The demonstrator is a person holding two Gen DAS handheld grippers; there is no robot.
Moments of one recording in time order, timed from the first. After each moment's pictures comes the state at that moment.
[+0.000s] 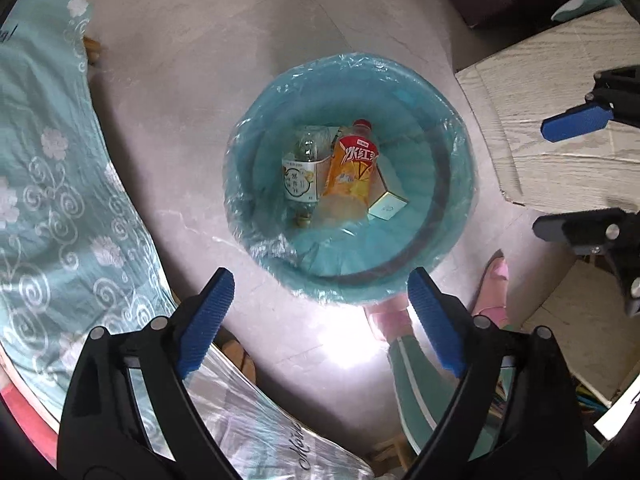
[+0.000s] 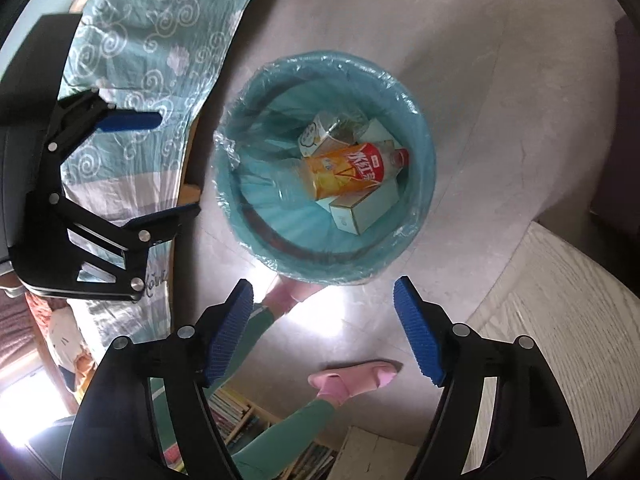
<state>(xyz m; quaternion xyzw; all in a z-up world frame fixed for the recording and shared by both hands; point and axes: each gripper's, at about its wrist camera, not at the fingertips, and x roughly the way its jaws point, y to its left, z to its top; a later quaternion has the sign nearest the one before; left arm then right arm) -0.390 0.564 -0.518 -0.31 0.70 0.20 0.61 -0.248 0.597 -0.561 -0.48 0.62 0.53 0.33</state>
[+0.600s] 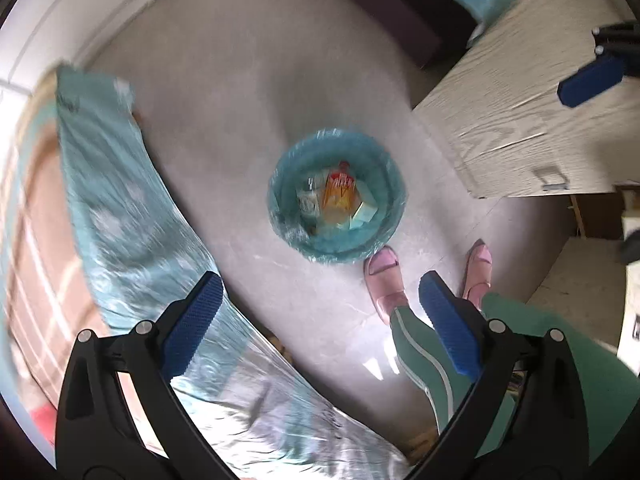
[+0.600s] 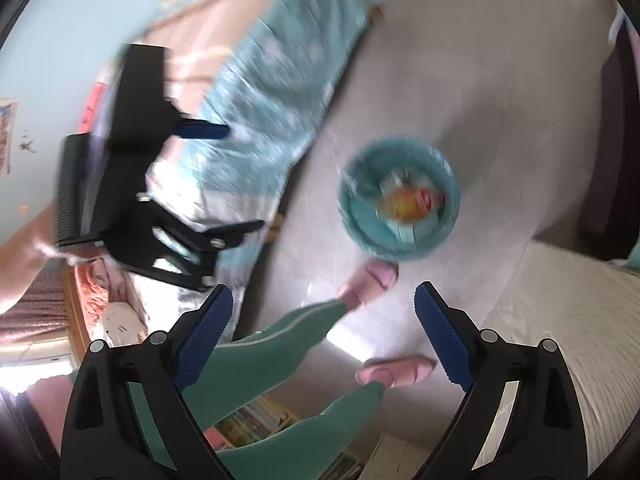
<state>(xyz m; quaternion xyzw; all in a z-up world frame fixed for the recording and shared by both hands) -0.392 0.521 -0.285 -0.20 0.66 0.20 0.69 -0.266 0.547 -0.273 -0.38 0.57 0.63 0.36</state>
